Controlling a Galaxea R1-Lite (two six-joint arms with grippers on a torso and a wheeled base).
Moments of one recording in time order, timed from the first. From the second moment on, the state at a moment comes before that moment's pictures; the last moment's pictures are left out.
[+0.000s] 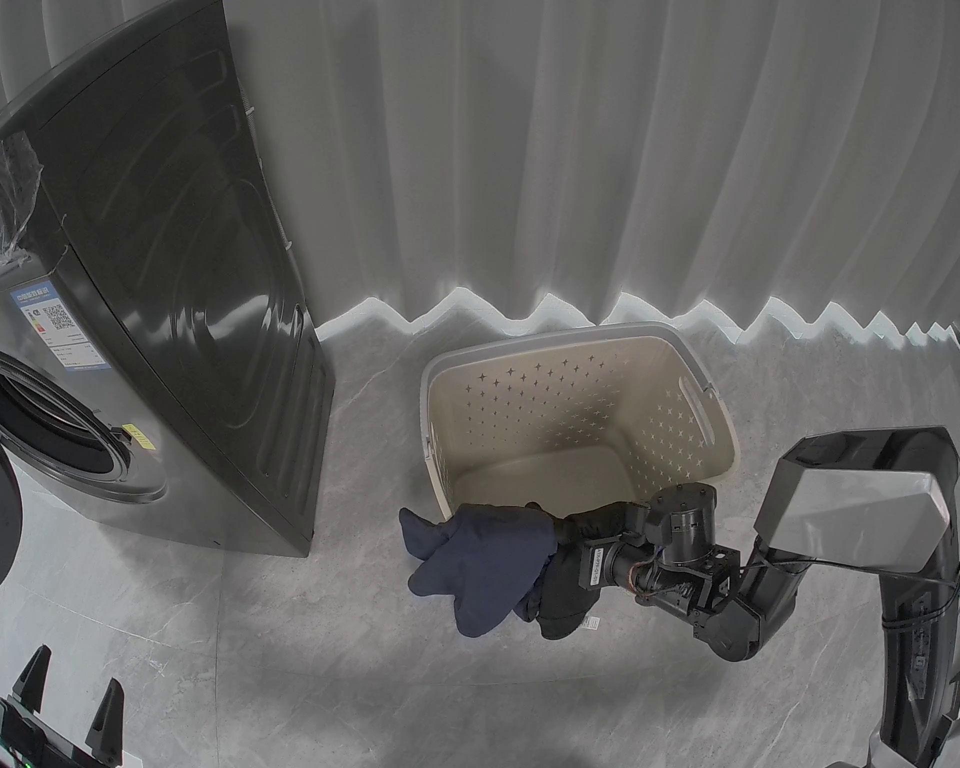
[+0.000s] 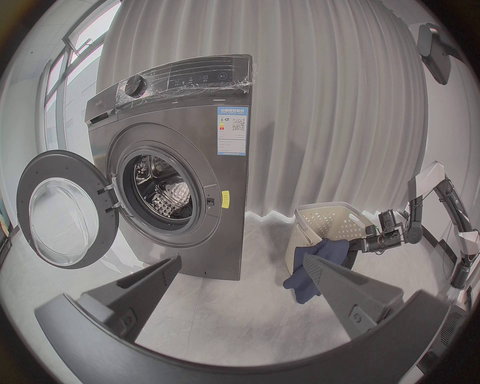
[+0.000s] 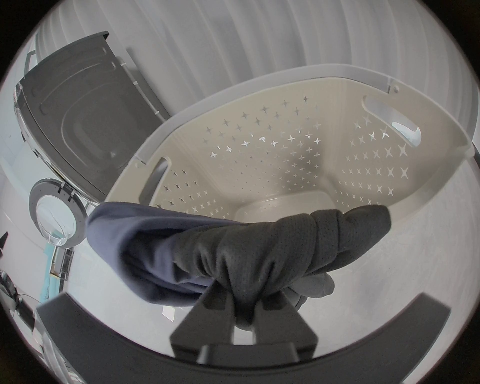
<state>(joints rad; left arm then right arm) 0.00 0.02 -0.02 0.00 0.03 -0.05 0.54 2.35 -0.74 -1.20 -0.08 0.29</state>
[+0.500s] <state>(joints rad) 0.00 0.02 -0.02 0.00 0.03 -0.05 0.61 1.99 -0.54 -1.22 -0.08 0.35</state>
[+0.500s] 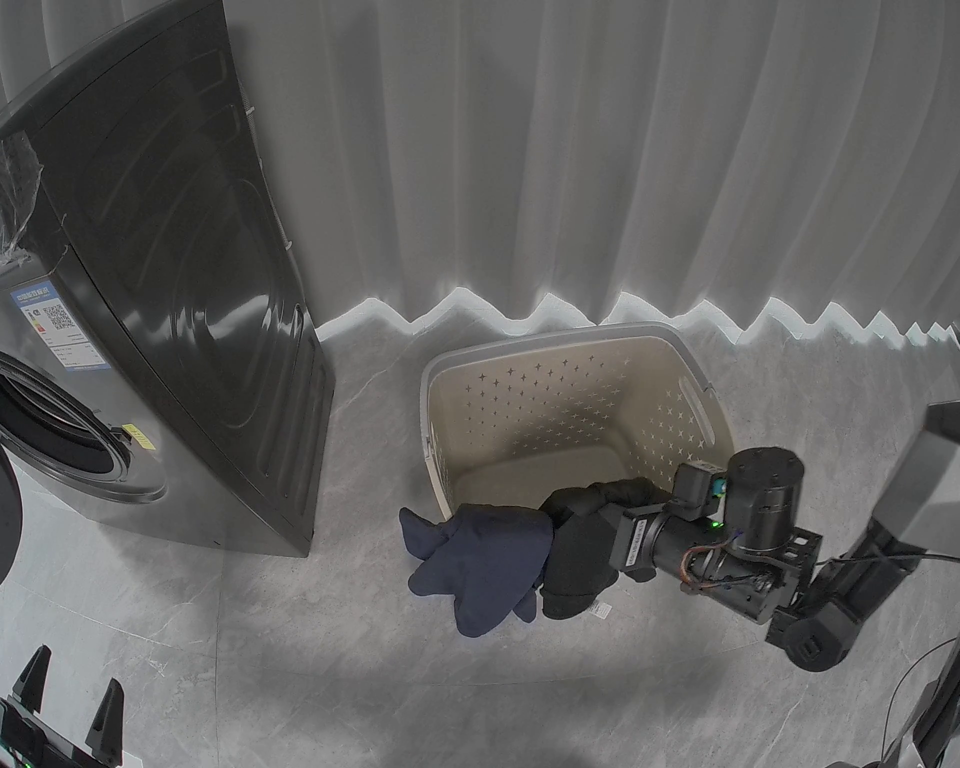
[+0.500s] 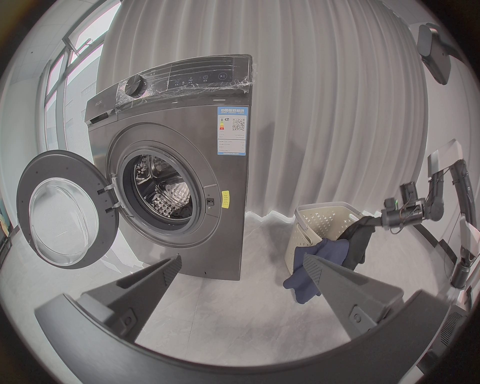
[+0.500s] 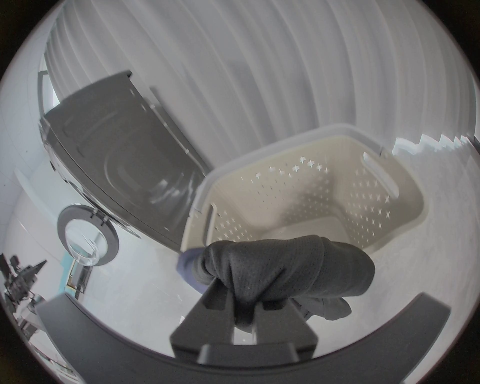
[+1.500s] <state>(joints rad) -0.01 0.02 -0.02 0.00 0.03 -0.05 0.72 1.57 -0.50 -1.30 -0.04 0.28</state>
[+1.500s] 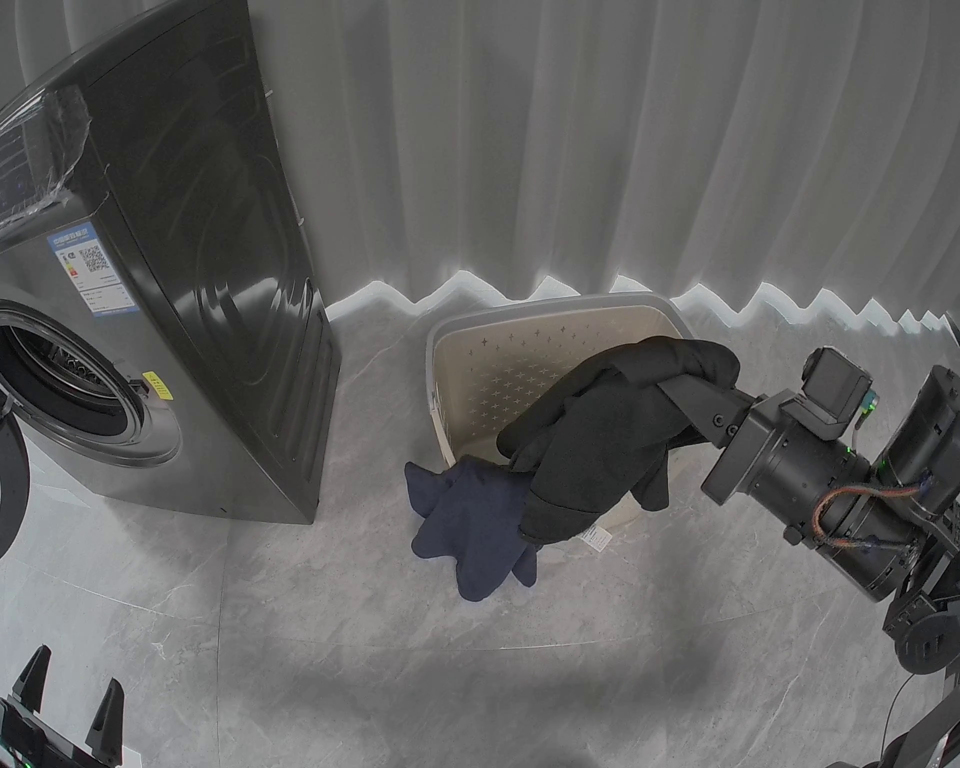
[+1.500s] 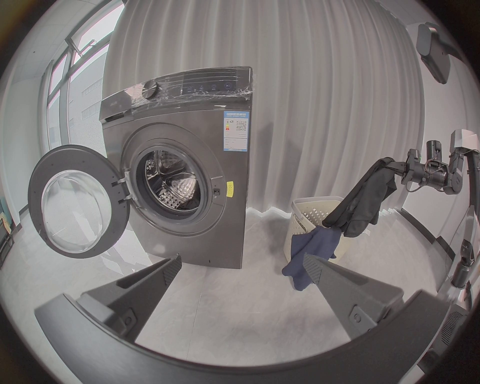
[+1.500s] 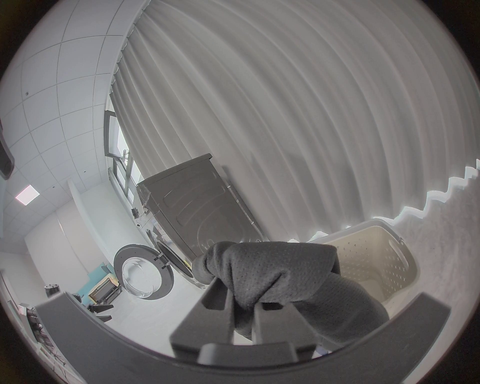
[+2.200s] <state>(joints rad) -0.01 0.02 -0.02 0.00 0.03 -0.05 0.72 1.59 -0.48 -1.35 -0.03 0.28</state>
